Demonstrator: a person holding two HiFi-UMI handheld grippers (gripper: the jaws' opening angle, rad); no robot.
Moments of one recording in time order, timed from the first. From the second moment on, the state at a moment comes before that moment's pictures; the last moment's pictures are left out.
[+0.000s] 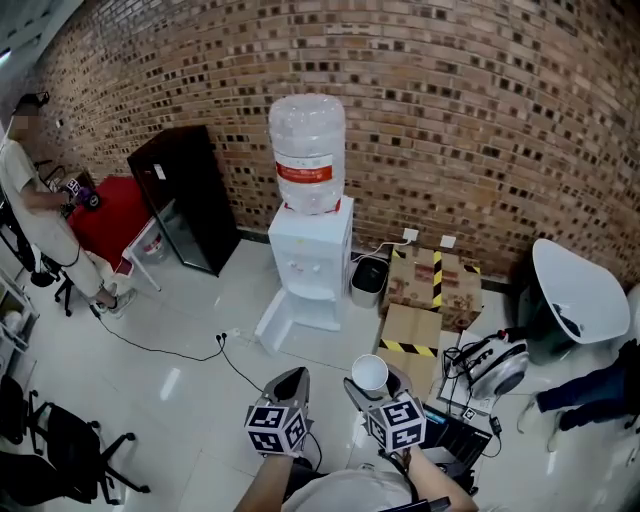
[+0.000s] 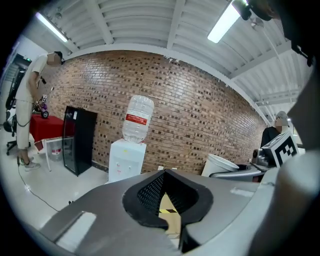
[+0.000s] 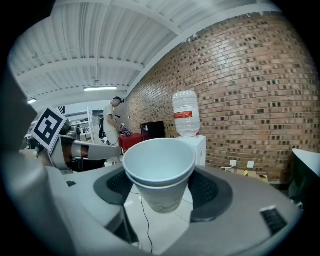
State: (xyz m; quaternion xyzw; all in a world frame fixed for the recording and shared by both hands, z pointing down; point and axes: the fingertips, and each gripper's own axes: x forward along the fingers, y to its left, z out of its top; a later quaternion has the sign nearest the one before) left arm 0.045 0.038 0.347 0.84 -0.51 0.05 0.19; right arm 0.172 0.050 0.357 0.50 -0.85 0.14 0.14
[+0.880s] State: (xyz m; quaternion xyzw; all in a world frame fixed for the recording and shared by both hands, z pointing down) left arm 0.003 0.034 0.349 0.84 -0.50 0.04 0.20; right arm 0.127 0.050 0.363 0.50 -0.84 0.16 0.14
